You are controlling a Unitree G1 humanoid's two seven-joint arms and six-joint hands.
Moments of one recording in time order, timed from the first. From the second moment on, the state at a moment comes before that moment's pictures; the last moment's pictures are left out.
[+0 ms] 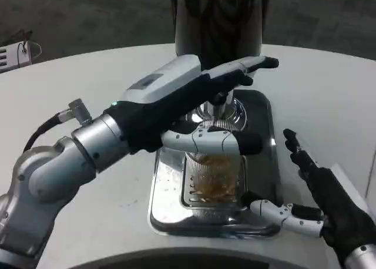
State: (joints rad) left arm -0.75 0.55 -0.14 0.08 0.20 -0.38 -0.49; right arm -0.10 -0.17 0.04 -0.47 -0.33 0.34 0.15
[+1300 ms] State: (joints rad) left arm -0.64 0.55 -0.05 -0.02 0.18 -0.35 -0.47; right arm -0.19 -0.16 0.08 -0.36 -0.29 0.33 0.12
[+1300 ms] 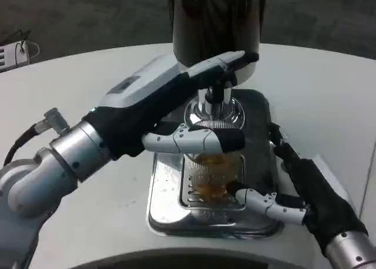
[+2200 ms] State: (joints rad) left arm -0.46 0.51 0.10 -0.04 0.14 -0.46 -0.31; right arm -0.22 -0.16 0.08 -0.31 -0.26 0.30 0.12
